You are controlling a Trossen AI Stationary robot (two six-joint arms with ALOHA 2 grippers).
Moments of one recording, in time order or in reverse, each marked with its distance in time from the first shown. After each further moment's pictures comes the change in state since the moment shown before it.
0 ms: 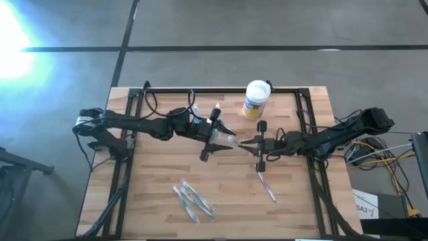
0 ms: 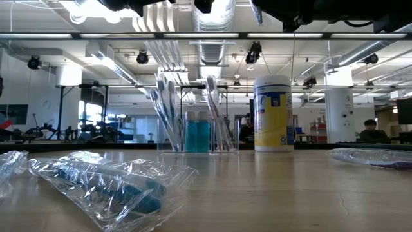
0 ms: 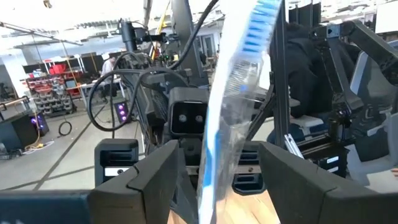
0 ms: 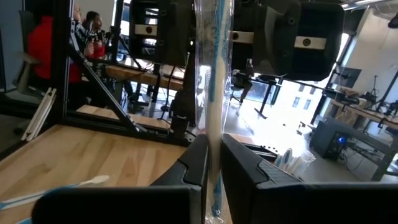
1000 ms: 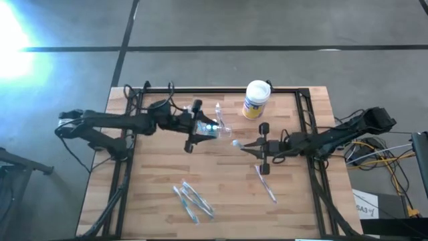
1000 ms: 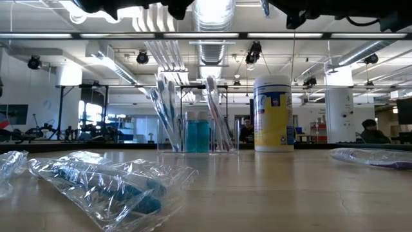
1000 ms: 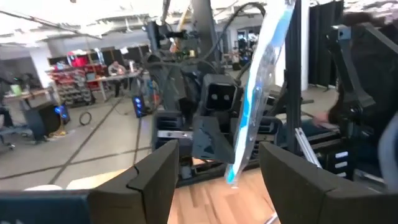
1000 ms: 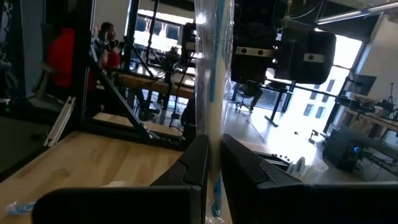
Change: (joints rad) left arm 0.087 -0.230 -0.179 -0.067 0.011 -0.017; right arm 0.032 -0.042 -0.022 0.002 -0.022 0.004
